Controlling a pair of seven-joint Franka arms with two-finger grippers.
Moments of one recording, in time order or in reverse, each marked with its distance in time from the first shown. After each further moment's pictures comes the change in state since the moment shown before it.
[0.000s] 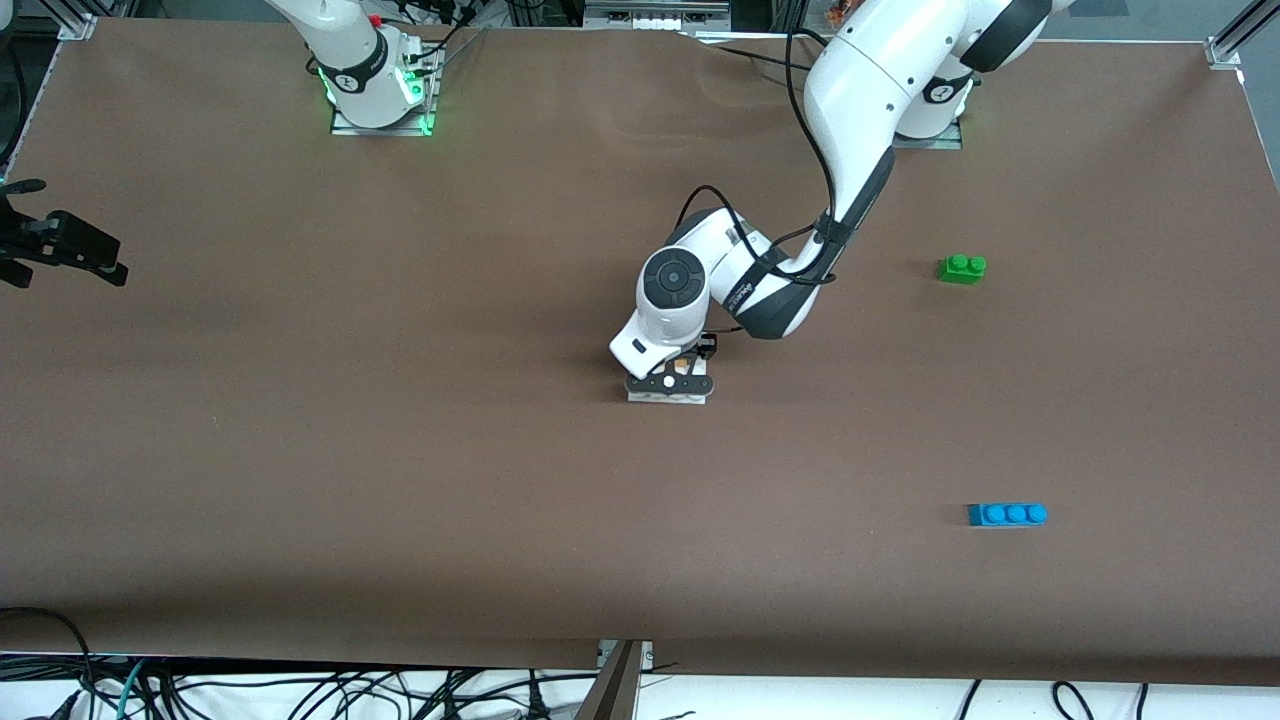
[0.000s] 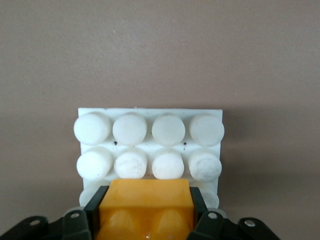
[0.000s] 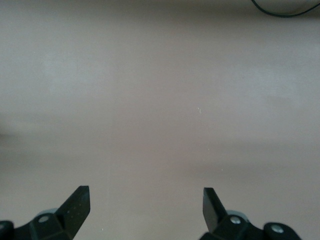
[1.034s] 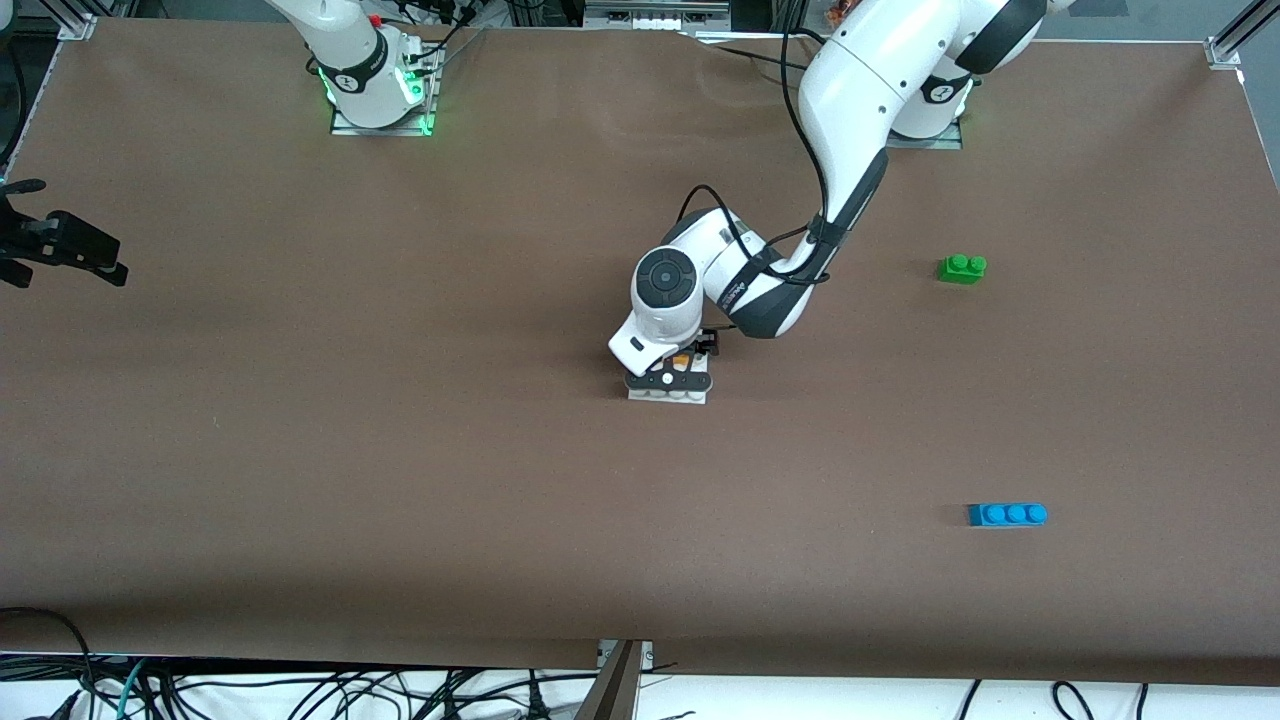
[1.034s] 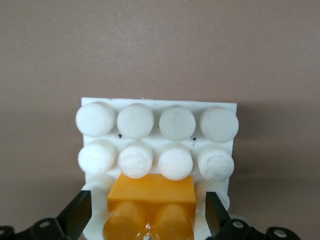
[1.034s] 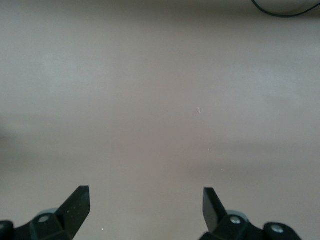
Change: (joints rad) left arm -0.006 0.006 0.002 0.005 0.023 -0.046 -0.024; right arm 0.000 0.000 0.000 0.000 0.000 0.000 0.000
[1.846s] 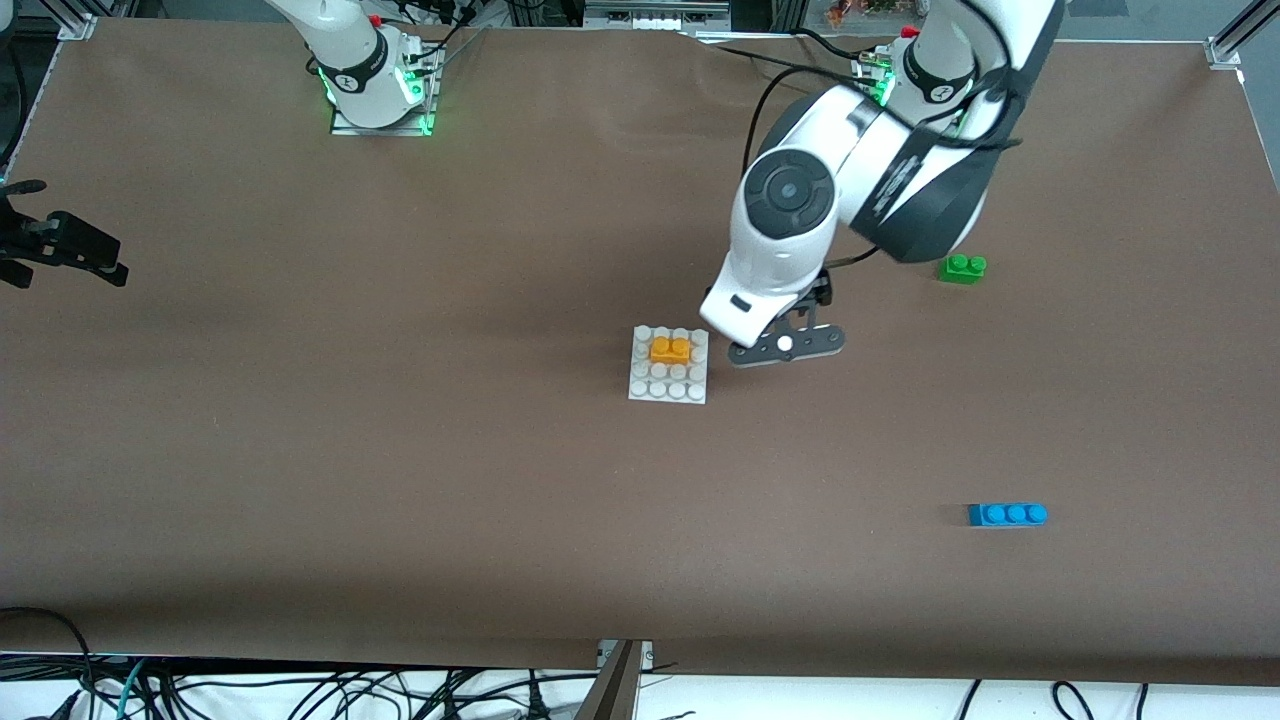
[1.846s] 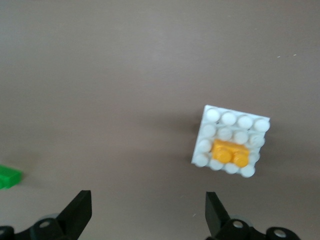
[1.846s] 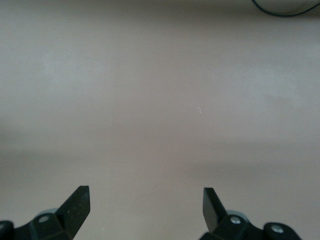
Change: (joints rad) left arm 0.148 -0.379 0.003 0.044 -0.034 -0.487 0.016; right arm 0.000 0.001 0.000 0.000 0.000 0.000 0.000
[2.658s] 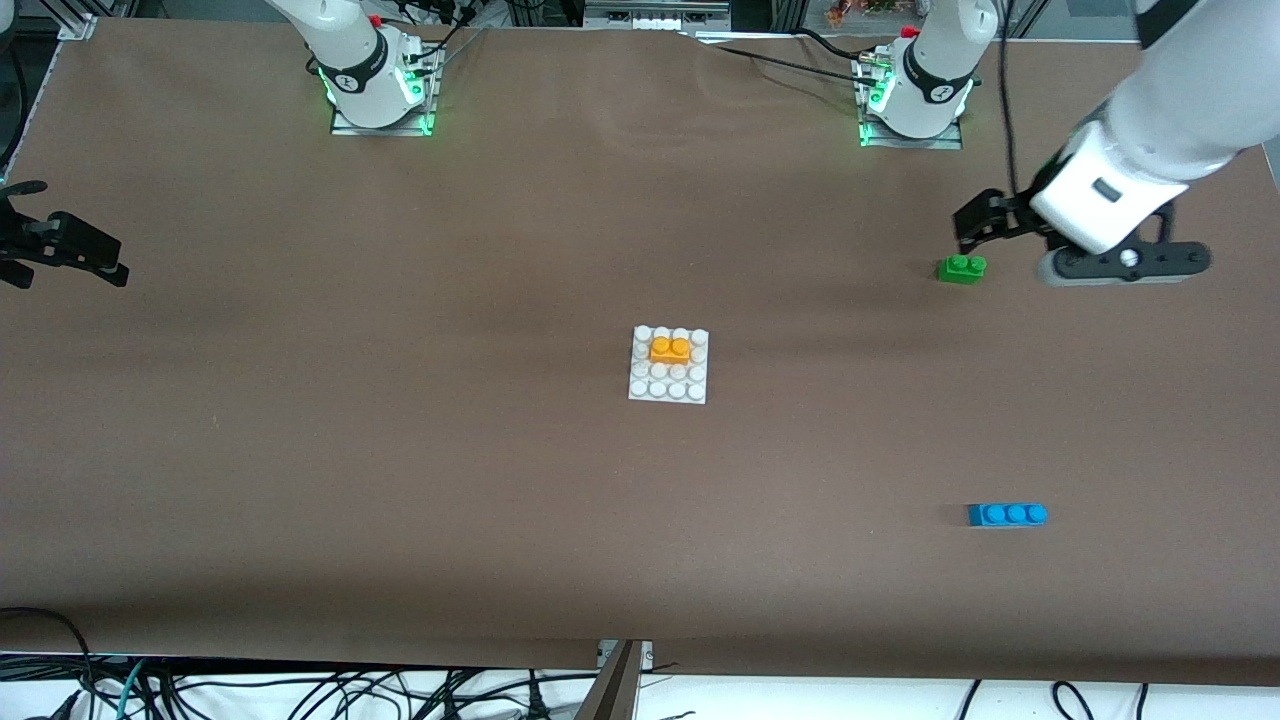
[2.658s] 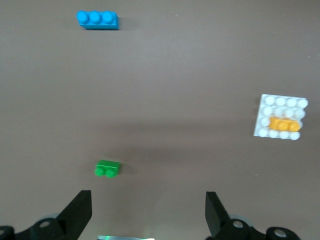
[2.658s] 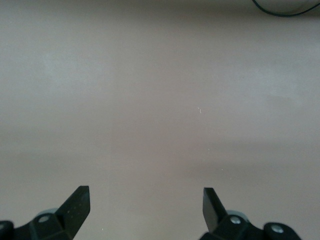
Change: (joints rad) left arm 0.339 -0.414 0.083 -0.194 -0.112 -0.136 0.533; right arm 0.000 0.001 0.000 0.000 0.000 0.000 0.000
